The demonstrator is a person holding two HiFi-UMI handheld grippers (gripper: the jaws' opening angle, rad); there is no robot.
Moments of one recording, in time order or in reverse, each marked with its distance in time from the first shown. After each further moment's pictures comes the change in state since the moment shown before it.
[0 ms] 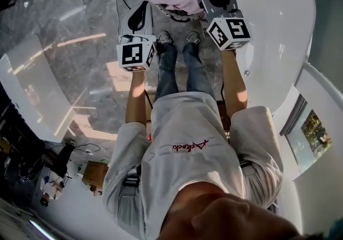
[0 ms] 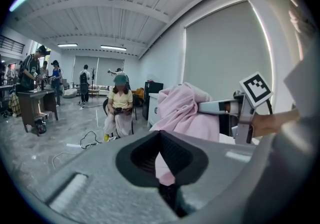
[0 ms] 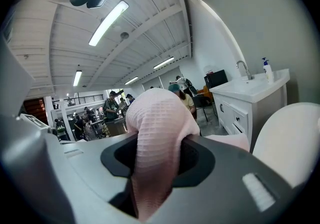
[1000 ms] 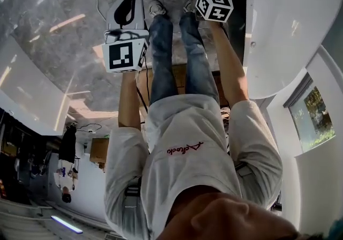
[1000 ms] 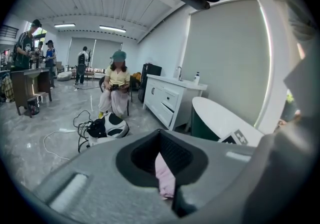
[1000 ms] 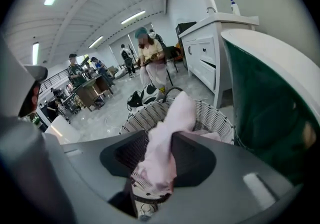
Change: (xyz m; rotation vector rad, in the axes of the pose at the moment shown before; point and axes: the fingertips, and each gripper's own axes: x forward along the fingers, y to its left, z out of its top) left arm 0.041 0.040 -0.152 -0.078 0.144 -0.078; right arm 0.032 -0.100 -0.355 0.147 0.491 -0.328
